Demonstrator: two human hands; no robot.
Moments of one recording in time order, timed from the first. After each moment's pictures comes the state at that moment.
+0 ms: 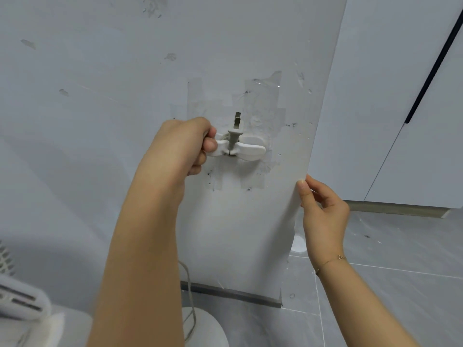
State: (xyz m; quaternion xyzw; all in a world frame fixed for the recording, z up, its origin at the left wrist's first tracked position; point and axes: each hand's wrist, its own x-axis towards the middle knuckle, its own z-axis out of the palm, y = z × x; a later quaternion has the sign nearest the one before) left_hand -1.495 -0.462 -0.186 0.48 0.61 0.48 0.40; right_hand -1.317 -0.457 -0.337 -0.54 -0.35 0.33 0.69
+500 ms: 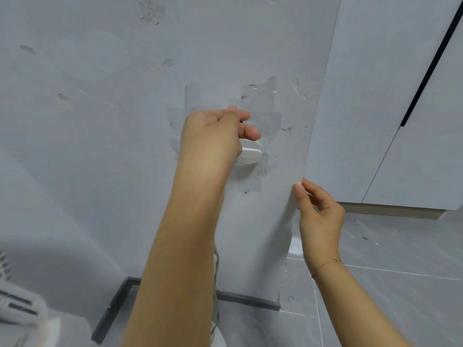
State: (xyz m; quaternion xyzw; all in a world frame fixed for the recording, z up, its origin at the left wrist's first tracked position) left_hand -1.450 -0.472 -0.178 0.49 0.55 0.57 0.38; right_hand -1.317 -0.458 -0.338 -0.53 -0.36 0.33 0.69
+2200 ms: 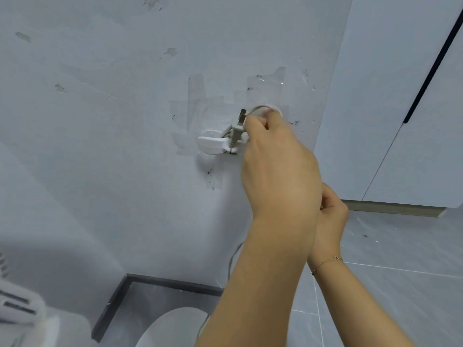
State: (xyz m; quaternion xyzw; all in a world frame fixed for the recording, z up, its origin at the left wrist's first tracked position) left_hand -1.387 -0.475 -0.219 0.61 0.66 0.43 0.05; right_hand -1.320 -0.450 -0.349 -0.48 -0.36 0.36 0.72
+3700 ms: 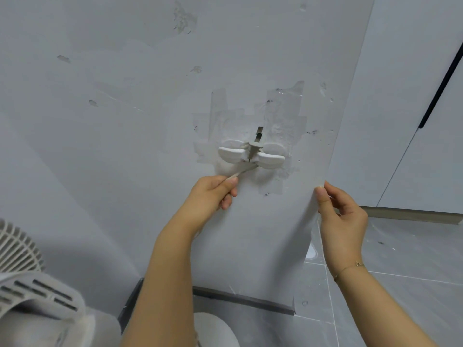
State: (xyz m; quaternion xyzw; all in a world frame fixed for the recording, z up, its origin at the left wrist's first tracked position) left_hand -1.534 -0.431 -0.285 0.62 0.55 0.39 0.41; right_hand -1.323 -0.459 -0.339 -0.53 -0.37 0.31 0.70
